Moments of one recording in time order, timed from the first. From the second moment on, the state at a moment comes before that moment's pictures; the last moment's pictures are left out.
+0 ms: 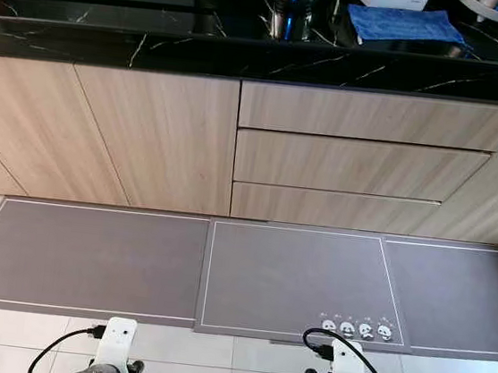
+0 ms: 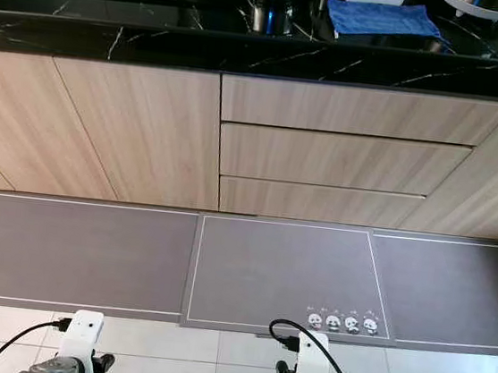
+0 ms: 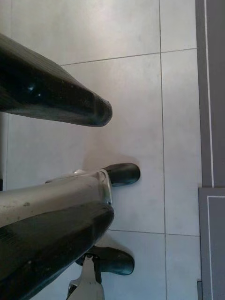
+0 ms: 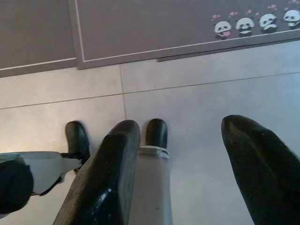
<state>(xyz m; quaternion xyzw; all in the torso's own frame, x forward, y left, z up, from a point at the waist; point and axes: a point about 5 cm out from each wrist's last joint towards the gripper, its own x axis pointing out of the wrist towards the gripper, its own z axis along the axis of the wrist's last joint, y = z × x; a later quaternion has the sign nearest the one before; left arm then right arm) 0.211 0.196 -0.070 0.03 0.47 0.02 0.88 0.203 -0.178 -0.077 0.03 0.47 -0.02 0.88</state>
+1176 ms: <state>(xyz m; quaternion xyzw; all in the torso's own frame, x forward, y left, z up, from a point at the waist) 0.216 0.195 -0.067 0.05 0.47 0.01 0.88 0.211 -0.178 -0.072 -0.05 0.47 0.04 0.88</state>
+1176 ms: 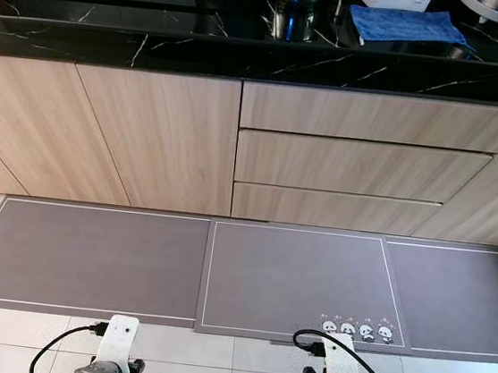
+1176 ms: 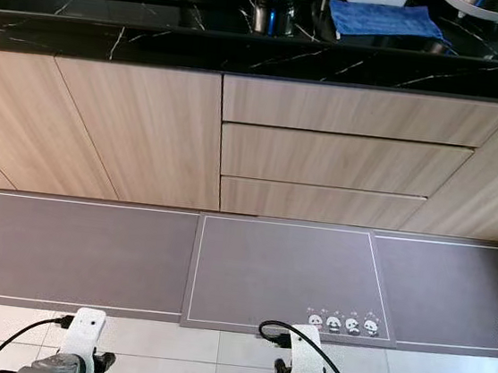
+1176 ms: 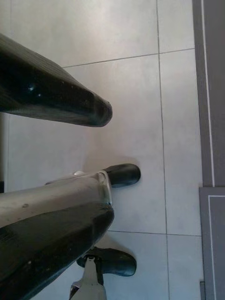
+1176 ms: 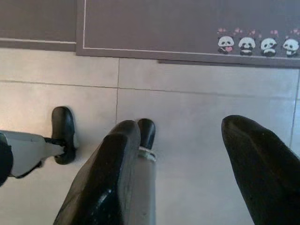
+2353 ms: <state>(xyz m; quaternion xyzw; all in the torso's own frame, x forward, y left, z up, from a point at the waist) 0.229 0.201 -0.058 0.03 0.44 0.04 0.90 0.167 -0.197 -0.089 0.00 0.47 -0.01 0.88</state>
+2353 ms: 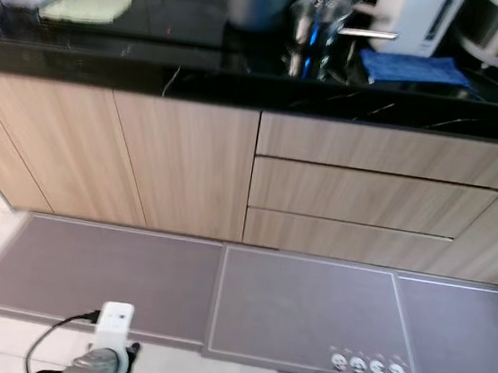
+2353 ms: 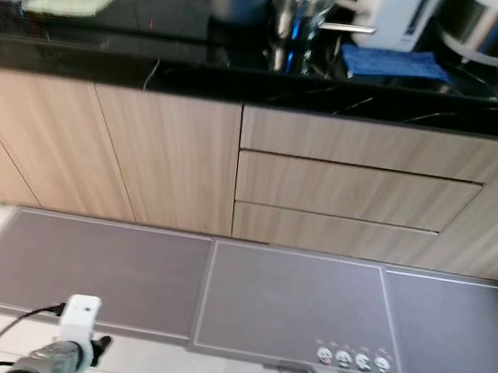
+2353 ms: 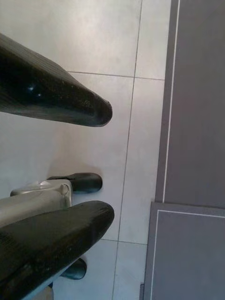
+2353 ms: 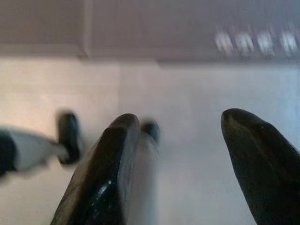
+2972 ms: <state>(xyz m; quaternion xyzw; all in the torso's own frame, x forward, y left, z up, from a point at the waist) 0.225 0.208 -0.059 0.04 0.45 0.02 0.89 0.166 -0.187 -0.091 0.02 0.47 0.00 0.88</state>
